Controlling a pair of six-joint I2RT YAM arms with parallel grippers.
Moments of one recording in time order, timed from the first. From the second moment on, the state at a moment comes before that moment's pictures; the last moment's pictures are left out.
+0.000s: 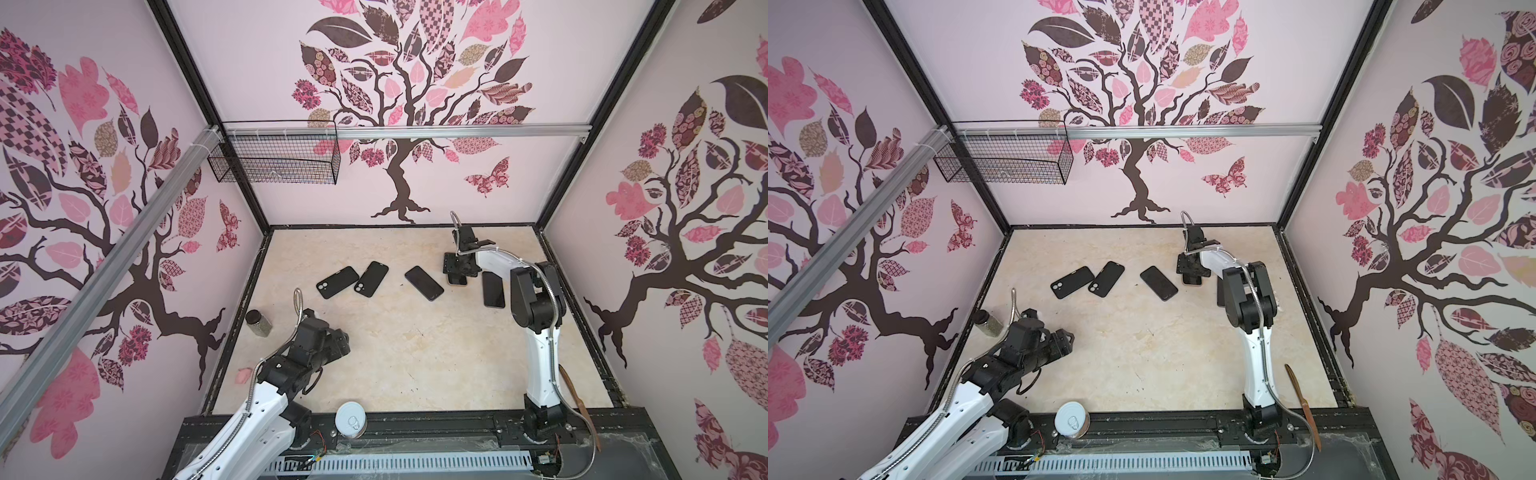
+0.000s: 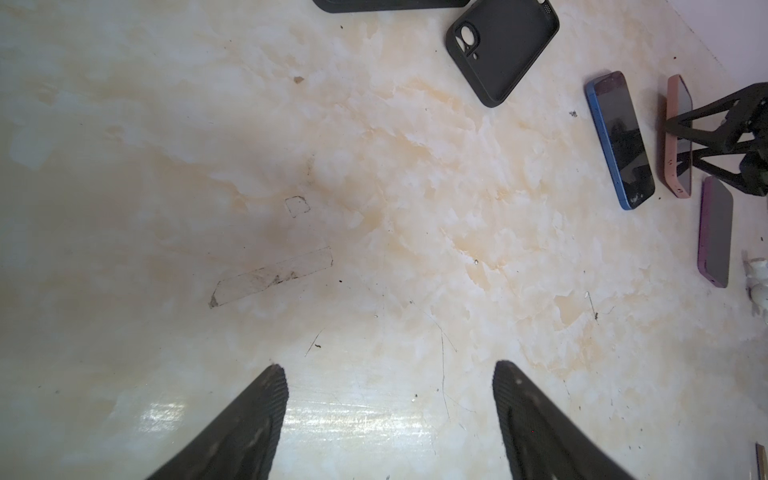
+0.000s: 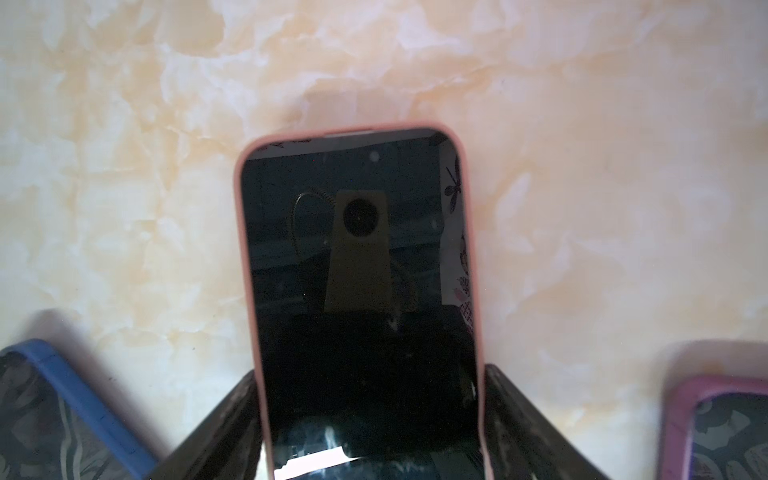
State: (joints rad) left arm -0.43 0.69 0.44 -0.61 -0.08 -0.75; right arm 0.25 2.23 1.69 -0.56 0.07 0.37
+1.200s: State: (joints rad) left arm -0.42 1.31 0.76 -0.41 -0.20 -0.71; right arm 0.27 1.59 1.01 -0.29 -0.20 0.30
